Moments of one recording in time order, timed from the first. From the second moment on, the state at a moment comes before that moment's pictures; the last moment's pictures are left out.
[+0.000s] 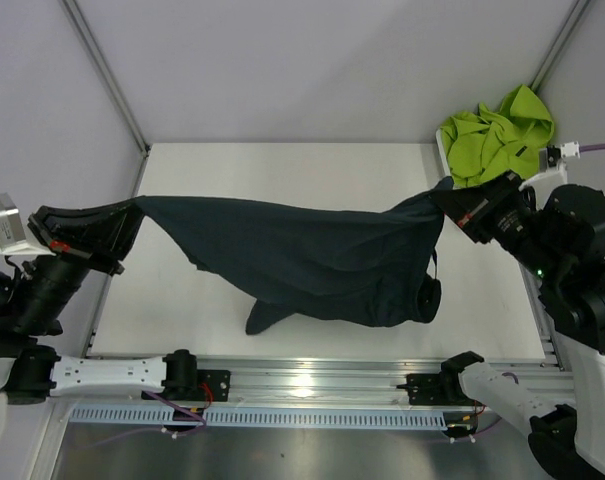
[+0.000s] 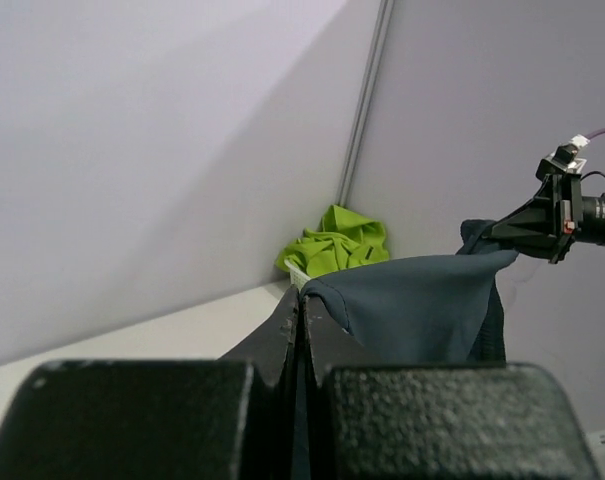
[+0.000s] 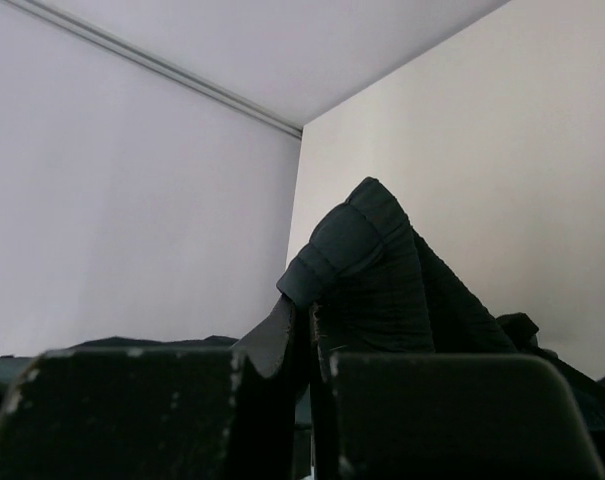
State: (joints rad) left arm -1.42 0.50 1.41 -0.38 -0.68 0.12; right arm 0.39 0.91 1.68 -0.96 -0.05 0.92
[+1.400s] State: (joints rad) left arm -0.09 1.16 1.54 -0.36 0.33 -0.29; right arm 0.22 1.38 1.77 -0.59 -0.21 0.95
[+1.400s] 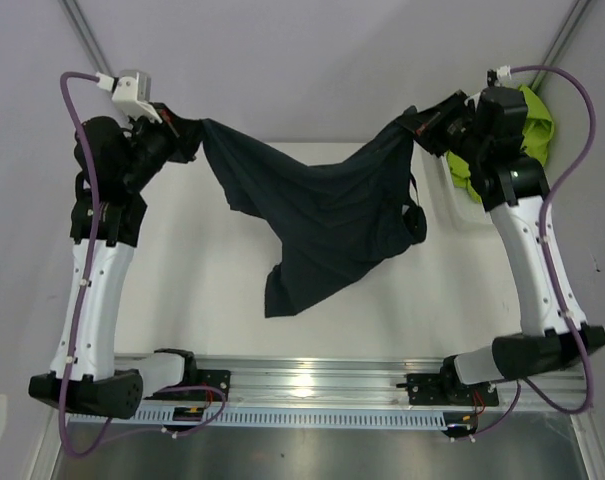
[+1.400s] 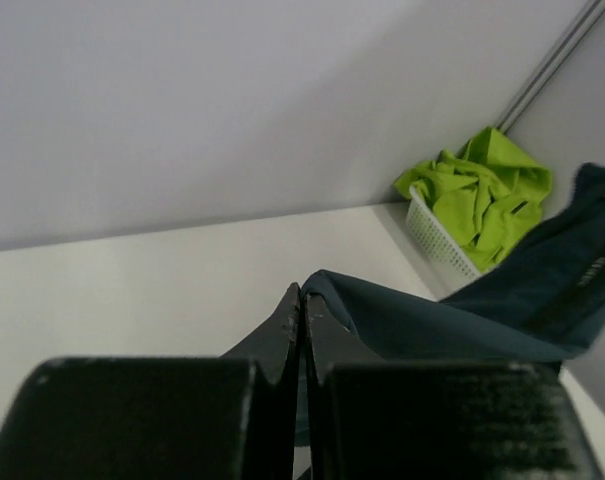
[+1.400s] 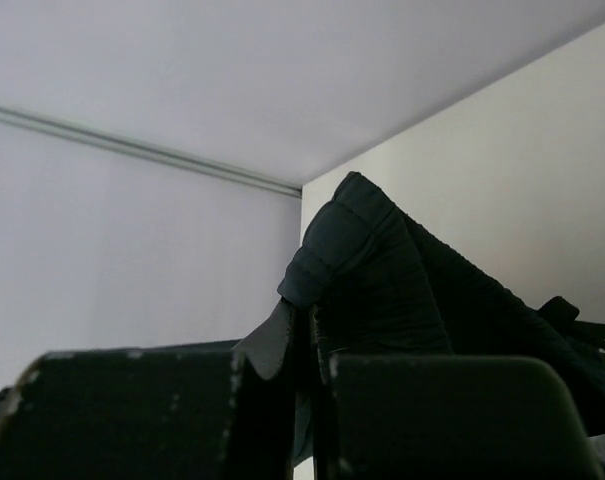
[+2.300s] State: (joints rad) left arm 0.03 1.59 1.79 -0.04 0.67 -0.54; right arm 0.03 2.01 1.80 -0.02 -0.66 1.16
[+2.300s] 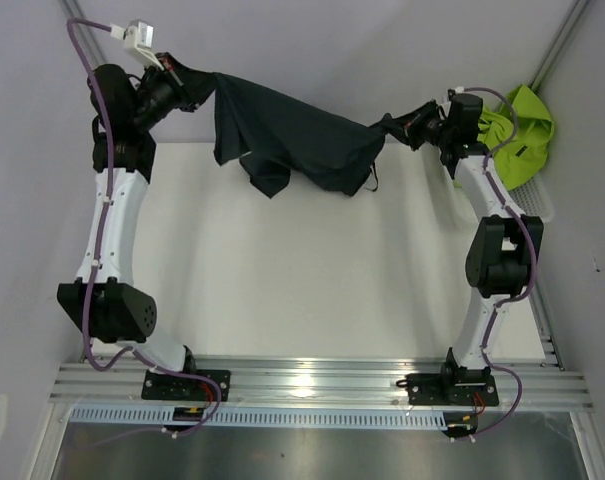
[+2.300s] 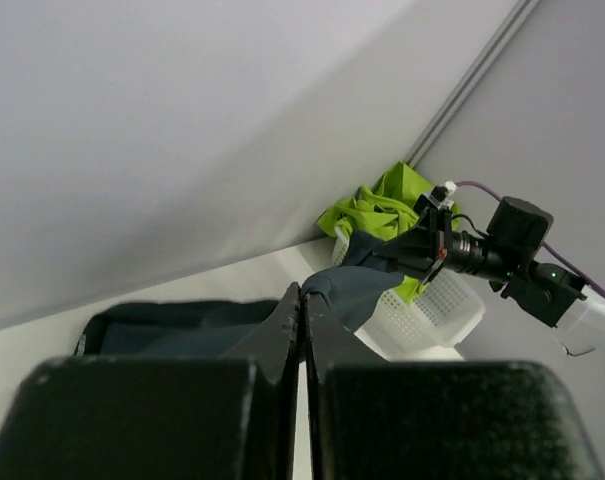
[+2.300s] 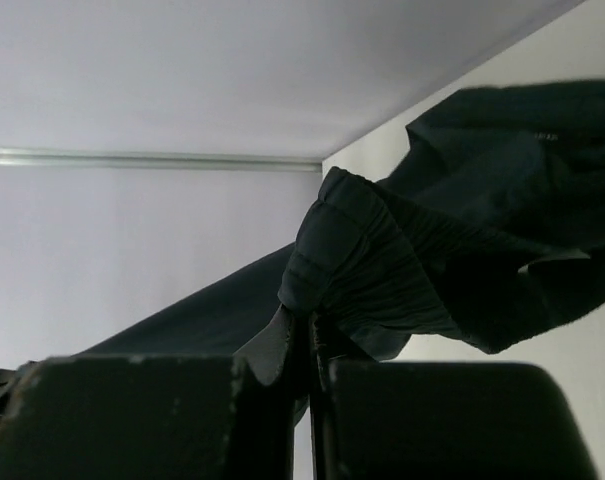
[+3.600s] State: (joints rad) left arm 0.02 1.86 2.32 -0.03 0.65 -0.55; right arm 0.05 2.12 2.48 -0.12 -0.66 1.14
